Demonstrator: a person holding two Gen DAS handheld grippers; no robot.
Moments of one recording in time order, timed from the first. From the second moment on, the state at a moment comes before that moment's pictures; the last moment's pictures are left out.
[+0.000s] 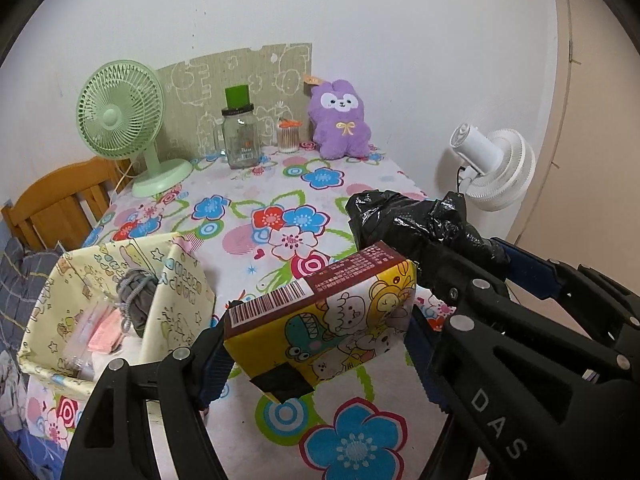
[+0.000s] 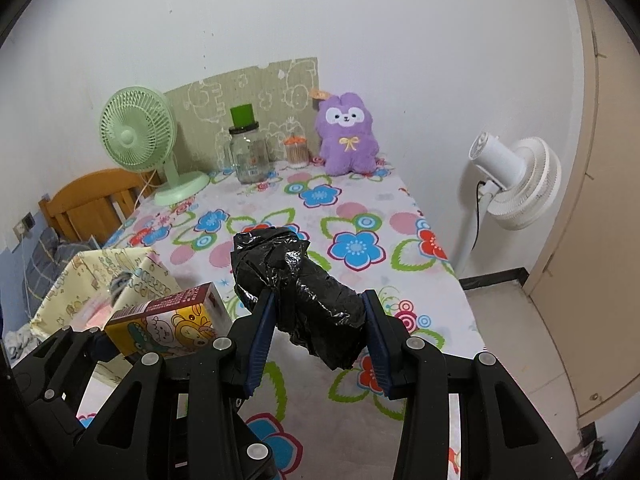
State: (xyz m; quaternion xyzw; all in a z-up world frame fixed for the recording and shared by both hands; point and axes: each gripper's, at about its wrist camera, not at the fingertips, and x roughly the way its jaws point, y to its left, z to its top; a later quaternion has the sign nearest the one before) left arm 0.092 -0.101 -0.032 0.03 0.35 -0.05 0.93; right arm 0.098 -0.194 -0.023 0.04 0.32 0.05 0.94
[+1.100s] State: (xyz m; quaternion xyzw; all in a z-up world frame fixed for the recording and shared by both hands) left arm 0.066 -0.044 0.023 0.03 0.30 -0.02 0.95; right arm 0.074 -0.138 0.035 0.04 0.28 0.08 0.96
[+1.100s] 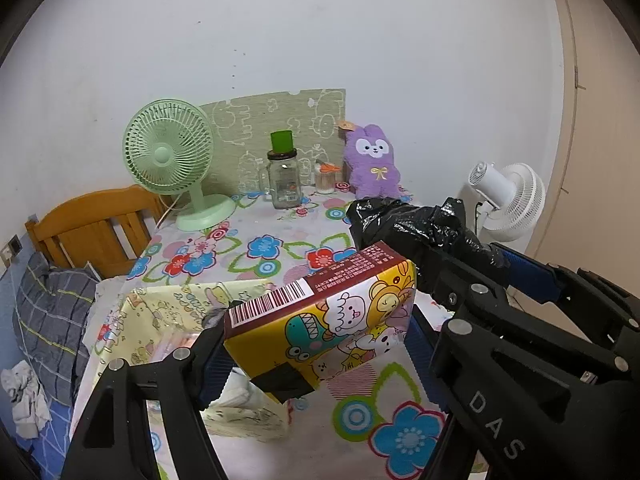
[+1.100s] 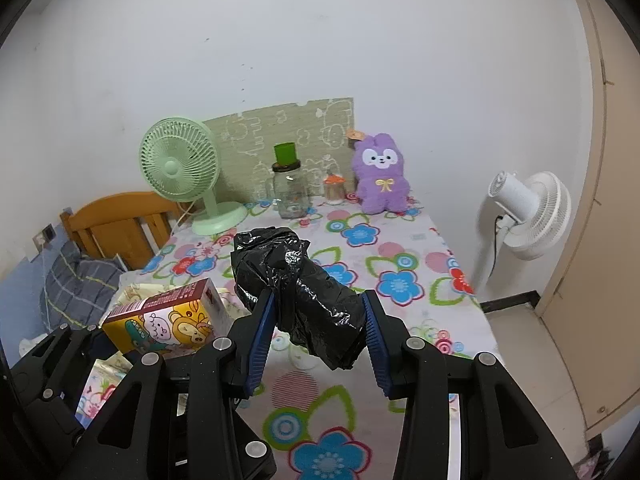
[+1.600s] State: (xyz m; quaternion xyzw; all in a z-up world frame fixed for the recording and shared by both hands) left arm 0.076 0.007 0.020 0.03 0.31 0.00 0.95; right arm 0.091 -0.086 0.032 0.03 0.29 0.10 0.95
